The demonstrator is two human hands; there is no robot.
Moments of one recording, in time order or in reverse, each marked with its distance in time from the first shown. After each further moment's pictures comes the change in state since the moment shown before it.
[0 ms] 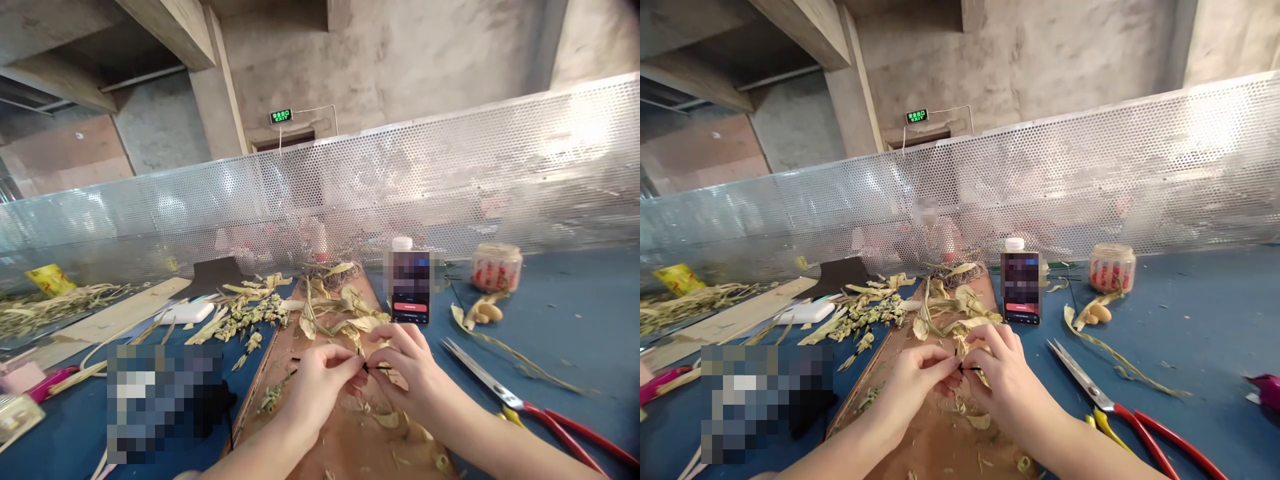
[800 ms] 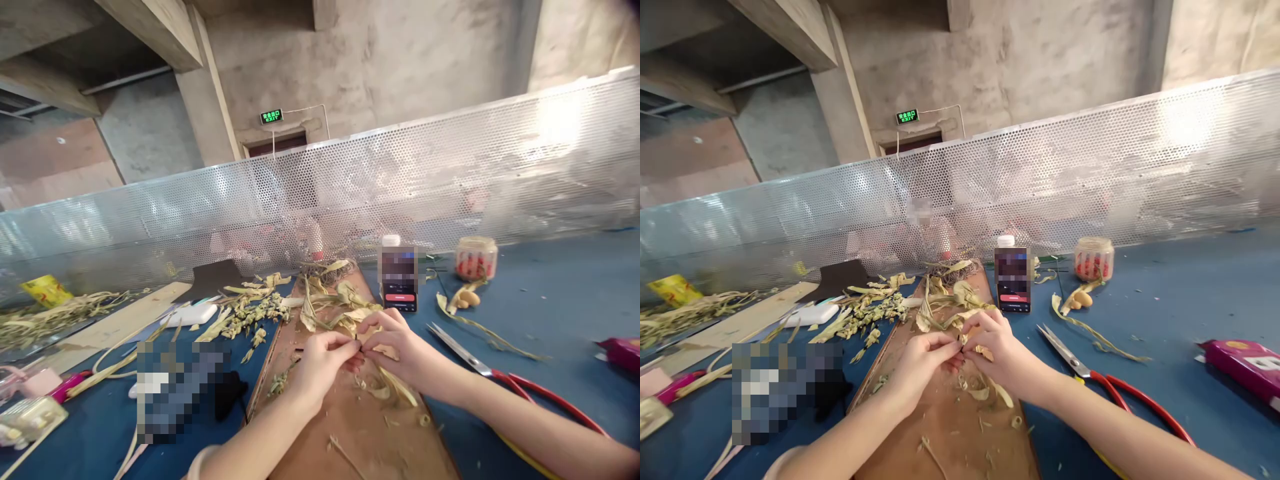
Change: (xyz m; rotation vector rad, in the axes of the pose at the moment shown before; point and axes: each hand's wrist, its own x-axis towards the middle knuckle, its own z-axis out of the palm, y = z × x) left_hand 0.004 -0.003 -0.004 -0.036 -0.097 0.075; right_hand 0.013 -0.004 -0.021 0.130 -0.141 0.008
